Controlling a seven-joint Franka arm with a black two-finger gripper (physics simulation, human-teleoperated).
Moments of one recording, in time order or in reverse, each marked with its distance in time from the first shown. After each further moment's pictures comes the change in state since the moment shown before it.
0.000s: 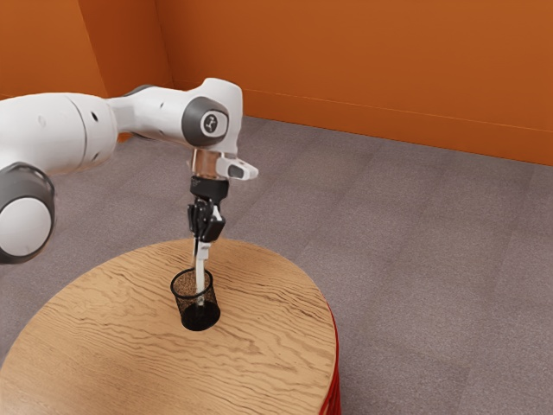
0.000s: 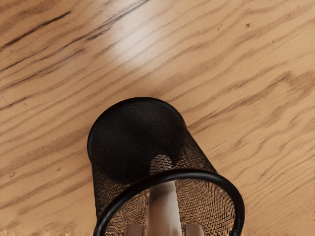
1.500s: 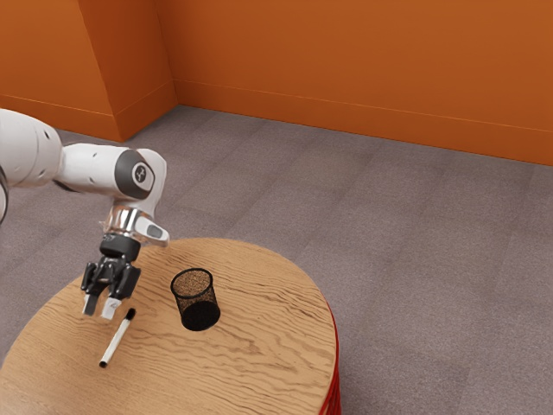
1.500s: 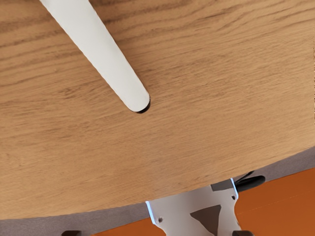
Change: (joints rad) arm 0.258 -0.084 -0.003 -0.406 0.025 -0.176 -0.118
